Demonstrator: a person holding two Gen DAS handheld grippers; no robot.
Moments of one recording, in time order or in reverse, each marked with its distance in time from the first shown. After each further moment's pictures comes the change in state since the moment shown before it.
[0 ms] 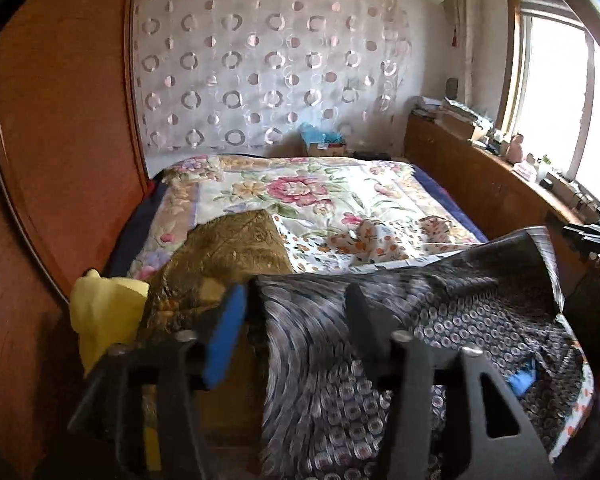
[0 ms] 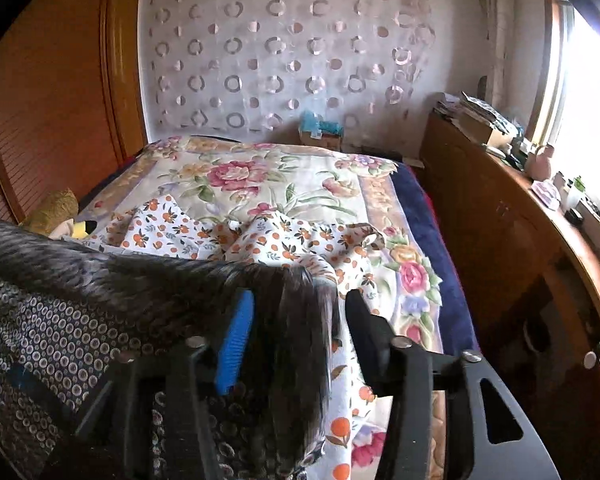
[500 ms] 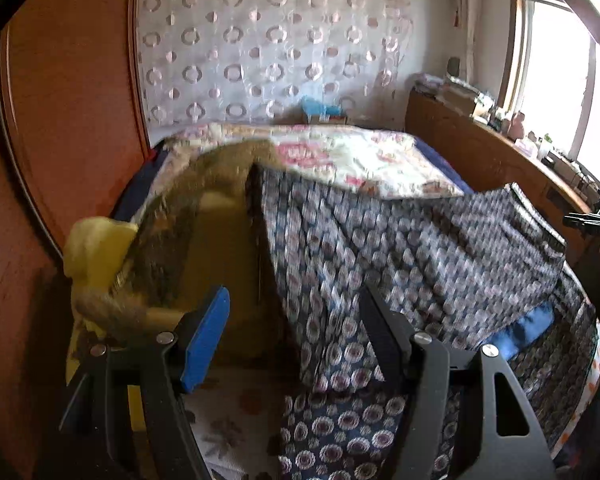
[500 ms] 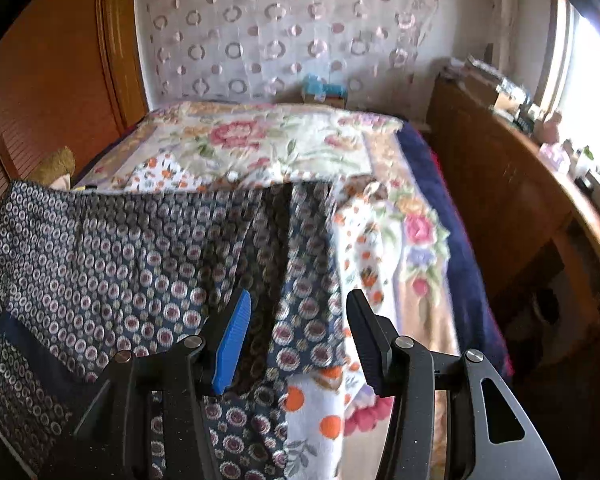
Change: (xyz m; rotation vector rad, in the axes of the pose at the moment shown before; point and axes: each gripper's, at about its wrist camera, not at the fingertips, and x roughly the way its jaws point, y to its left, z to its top) left arm 0.016 0.007 -0.079 0.000 0.085 0.012; right arm 0.054 -0.030 -0.070 0.024 0.152 0.054
